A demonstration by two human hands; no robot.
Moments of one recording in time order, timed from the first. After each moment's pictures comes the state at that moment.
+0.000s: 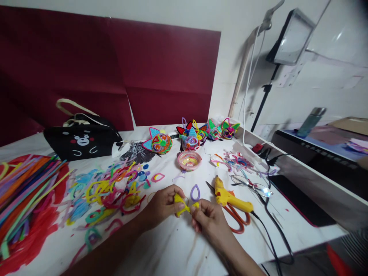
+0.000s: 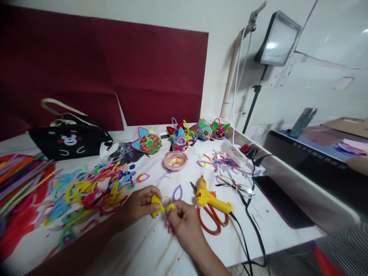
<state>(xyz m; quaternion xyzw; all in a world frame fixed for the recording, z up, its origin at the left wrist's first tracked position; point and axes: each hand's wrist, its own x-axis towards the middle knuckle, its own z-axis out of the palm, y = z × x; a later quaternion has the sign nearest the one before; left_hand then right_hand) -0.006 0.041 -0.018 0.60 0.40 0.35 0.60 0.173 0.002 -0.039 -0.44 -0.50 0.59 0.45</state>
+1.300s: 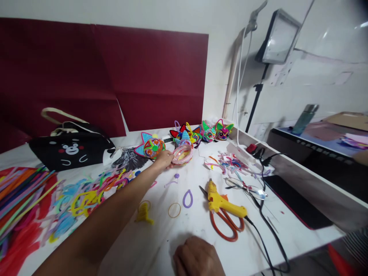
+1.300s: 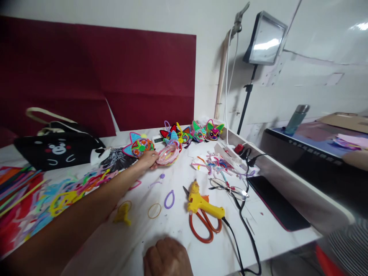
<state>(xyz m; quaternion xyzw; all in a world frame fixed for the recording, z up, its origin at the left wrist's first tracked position) 0.027 0.215 0.010 0.61 0.69 0.25 0.31 0.163 -0.032 -0.069 -0.36 -0.78 -0.09 0.50</state>
